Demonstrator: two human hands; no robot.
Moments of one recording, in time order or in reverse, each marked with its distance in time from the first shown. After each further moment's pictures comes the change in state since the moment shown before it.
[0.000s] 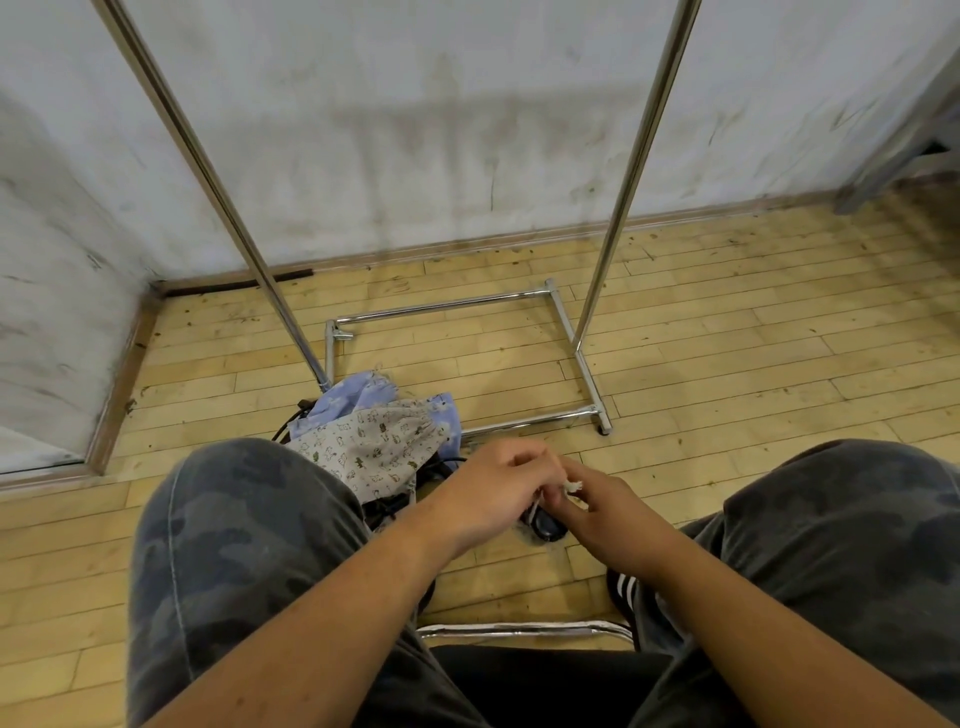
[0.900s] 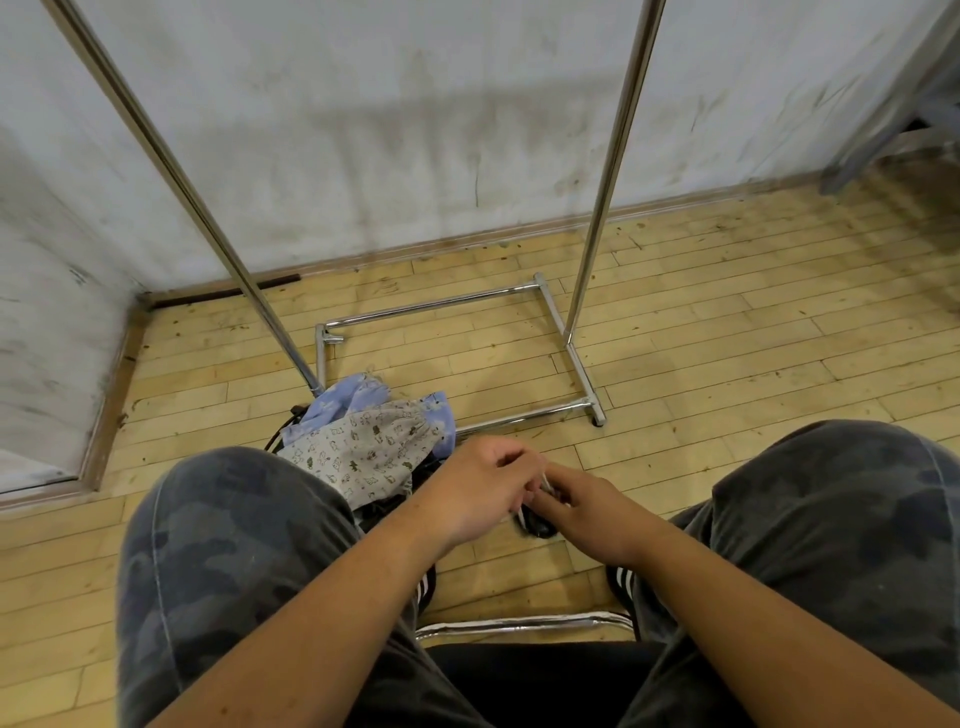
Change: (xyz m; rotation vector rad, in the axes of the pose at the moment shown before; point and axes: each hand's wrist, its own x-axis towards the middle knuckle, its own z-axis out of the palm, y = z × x) left_hand 0.005 -0.008 0.001 0.103 0.056 -0.044; right_hand 0.007 0.002 0.004 -0.021 -0.084 0.117
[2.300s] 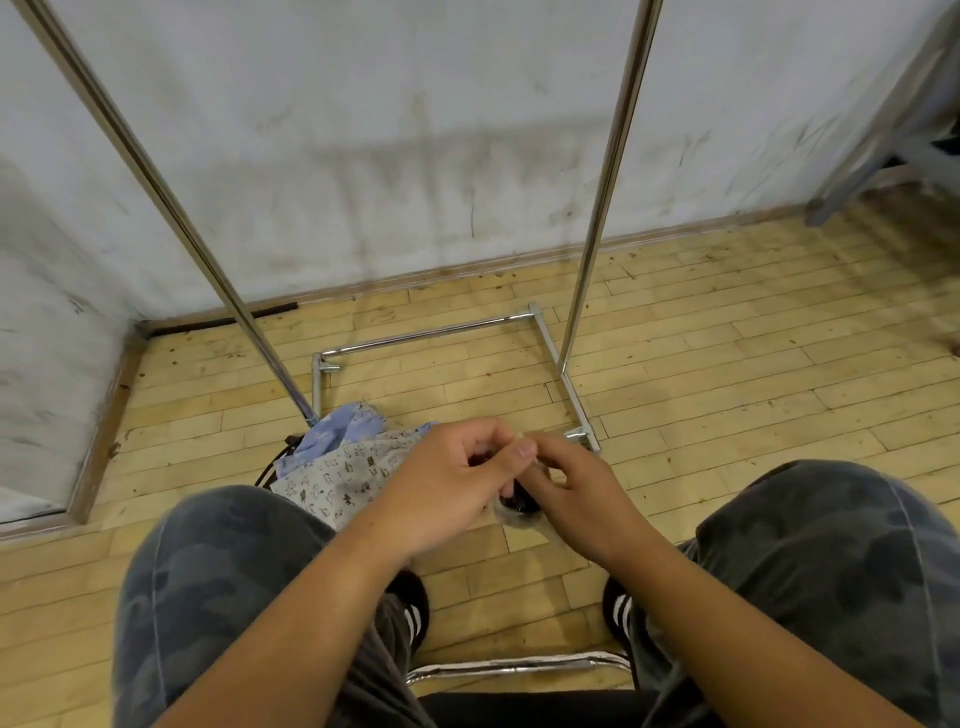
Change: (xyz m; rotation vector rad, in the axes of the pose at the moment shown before) left_hand -0.008 0.034 -0.036 0.025 0.104 0.237; right_hand 0.002 -0.057 -0.024 0.140 0.349 -0.209
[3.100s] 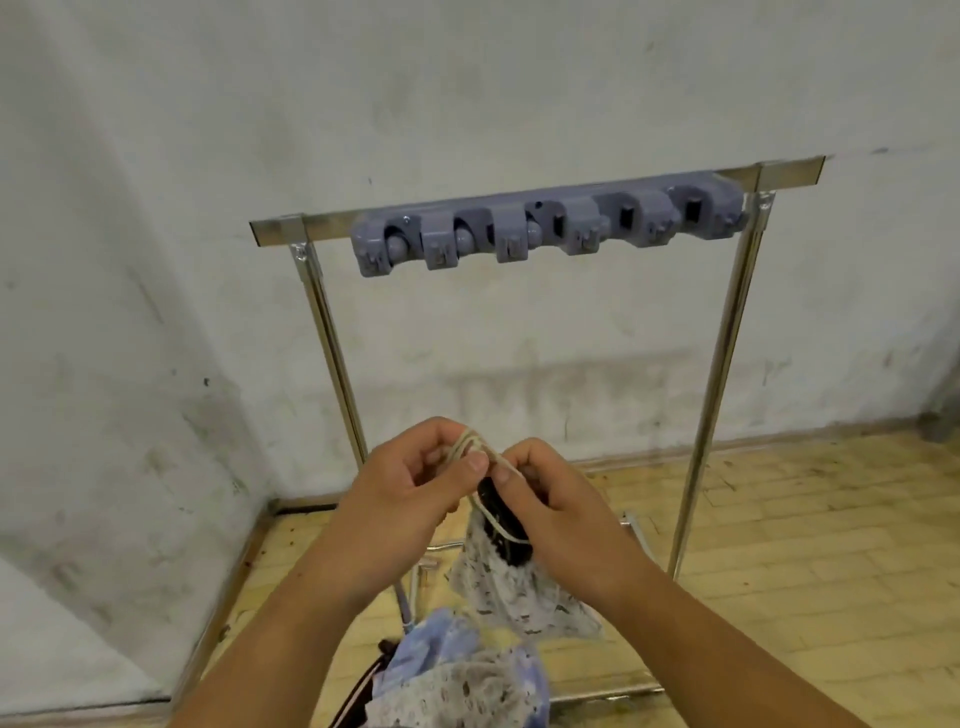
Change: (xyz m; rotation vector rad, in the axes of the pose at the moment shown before) left_hand -0.036 0.147 -0.206 -0.068 0.413 0.278; right_hand 0.102 -0.256 0.013 0.283 -0.104 -0.329
